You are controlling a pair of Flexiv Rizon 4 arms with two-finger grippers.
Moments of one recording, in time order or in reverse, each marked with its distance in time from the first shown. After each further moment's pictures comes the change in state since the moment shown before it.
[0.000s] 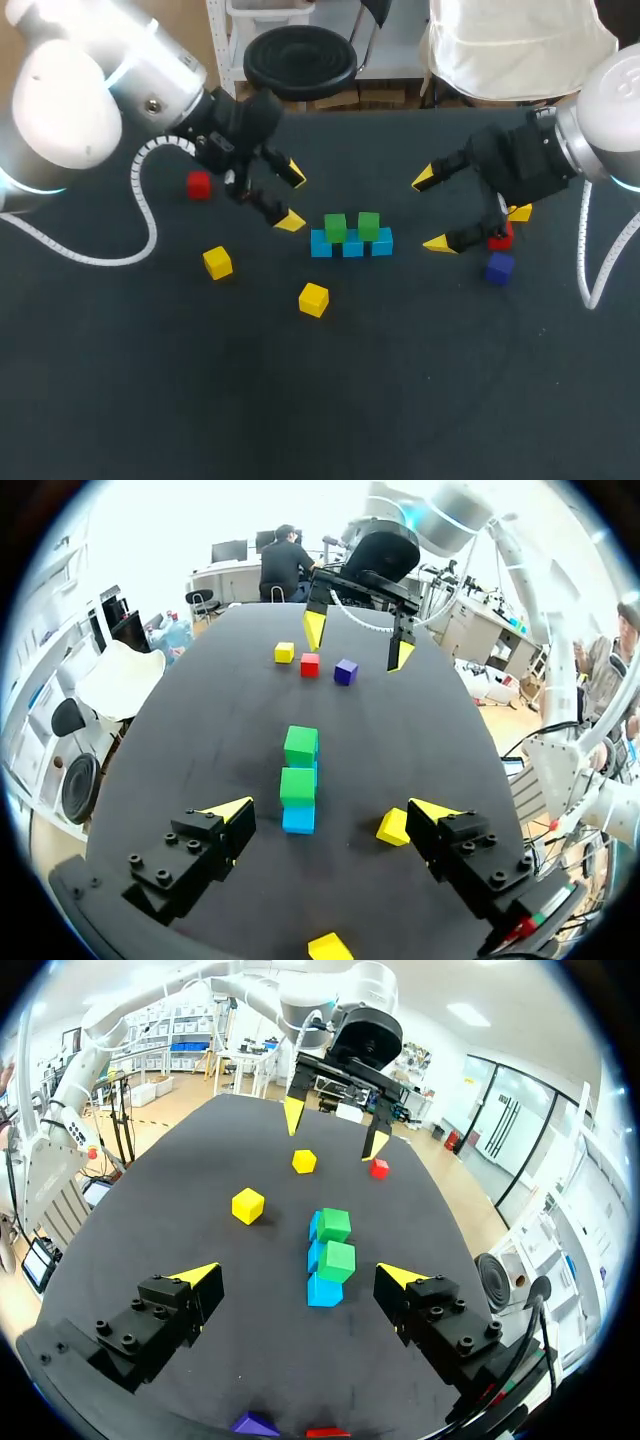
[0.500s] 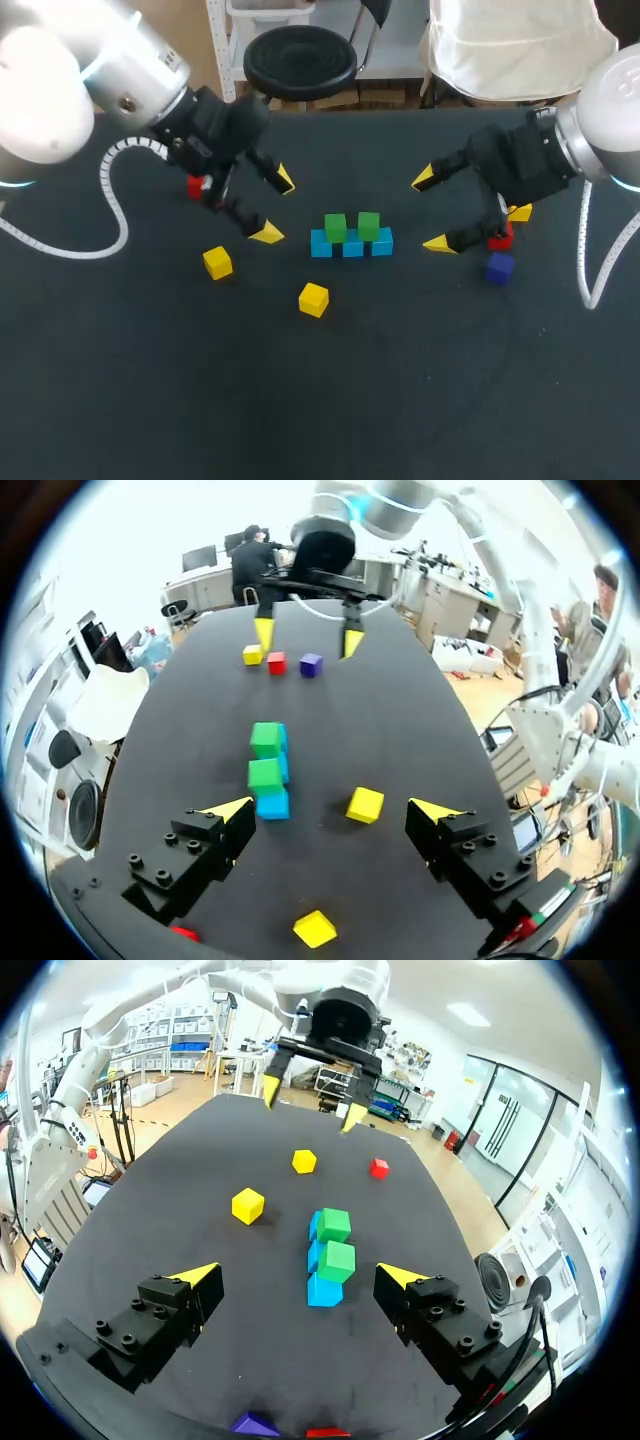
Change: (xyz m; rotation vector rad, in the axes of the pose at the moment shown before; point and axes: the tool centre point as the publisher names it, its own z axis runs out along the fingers) left arm 0.006 -0.037 -0.023 0.039 0.068 0.152; right arm 0.000 0.000 0.000 0.000 0.000 0.000
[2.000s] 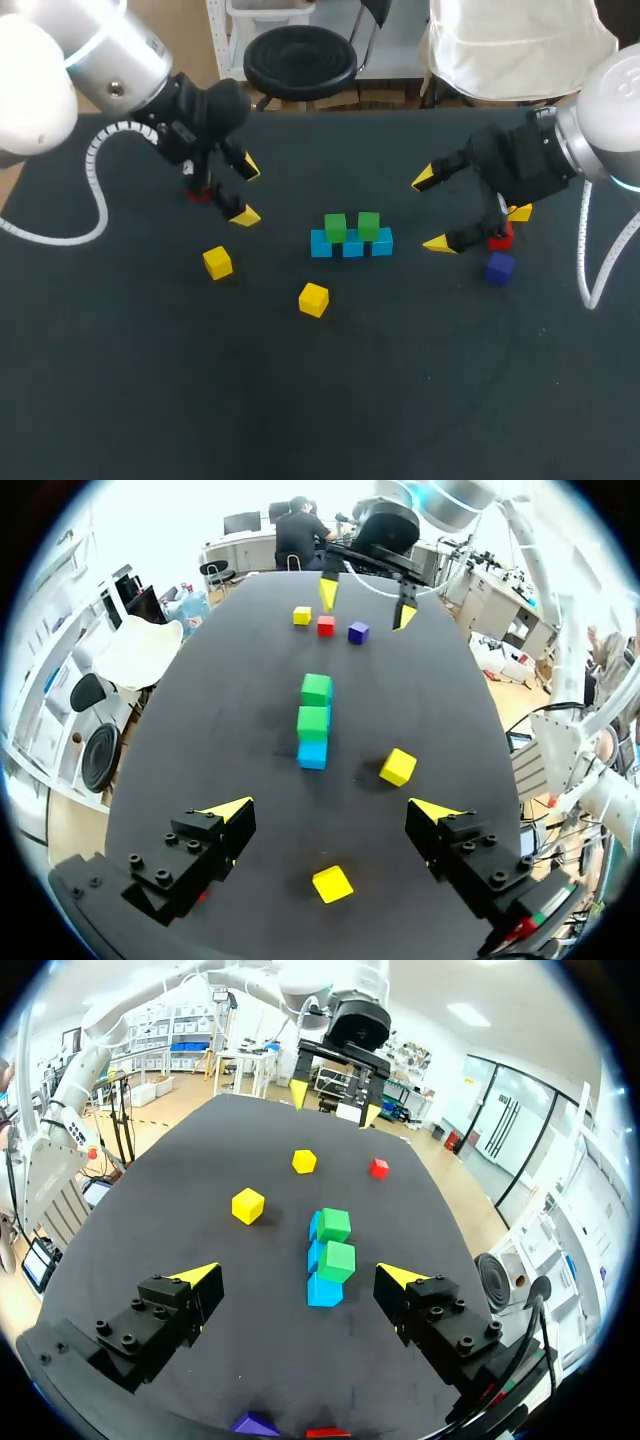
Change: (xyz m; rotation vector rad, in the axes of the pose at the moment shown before) left arm 0.036 0.034 -0.022 -0.097 0.102 -0.177; right arm 0.000 0.000 0.000 0.000 0.000 0.000
